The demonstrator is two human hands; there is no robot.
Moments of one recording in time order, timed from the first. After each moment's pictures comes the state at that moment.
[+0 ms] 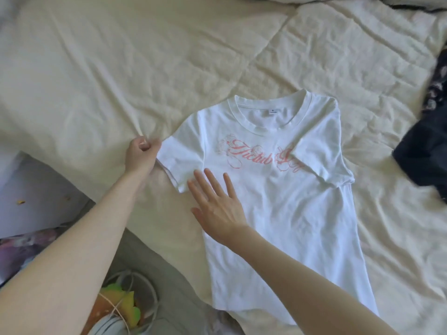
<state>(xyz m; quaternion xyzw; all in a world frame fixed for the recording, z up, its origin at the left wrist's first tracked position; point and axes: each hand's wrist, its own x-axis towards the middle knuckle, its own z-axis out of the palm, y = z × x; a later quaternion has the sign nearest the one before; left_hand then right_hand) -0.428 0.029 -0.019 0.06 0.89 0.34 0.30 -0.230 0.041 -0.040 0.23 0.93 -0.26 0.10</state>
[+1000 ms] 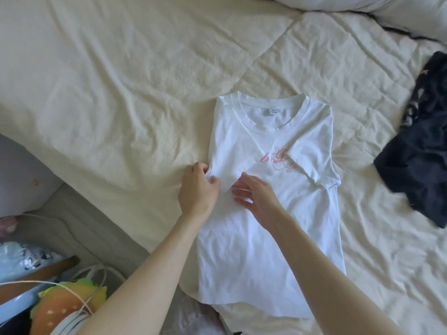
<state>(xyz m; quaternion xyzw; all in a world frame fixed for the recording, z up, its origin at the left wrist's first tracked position) -0.305 0.018 -0.038 0.21 0.91 0.20 0.31 -0.197 0.089 -0.031 0.59 0.29 -0.75 -0.04</state>
